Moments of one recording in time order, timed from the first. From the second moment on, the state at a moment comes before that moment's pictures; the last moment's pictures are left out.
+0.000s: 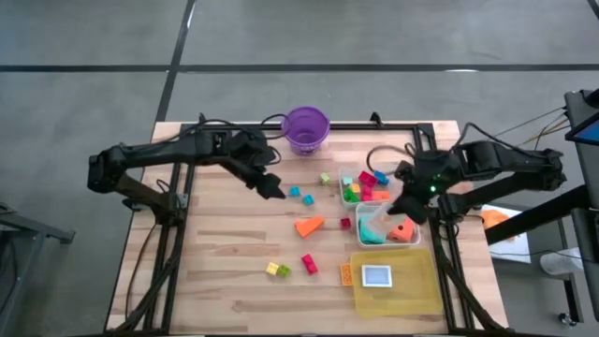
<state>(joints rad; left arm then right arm) 0.20 1.40 1.31 -0.82 0.36 -0.76 0.12 0.97 1.23 -1.11 -0.21 0.83</state>
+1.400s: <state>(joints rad) 0.19 1.38 1.30 -0.89 0.30 -0.62 0.57 1.13 0.61 -0.60 -0.43 0.84</state>
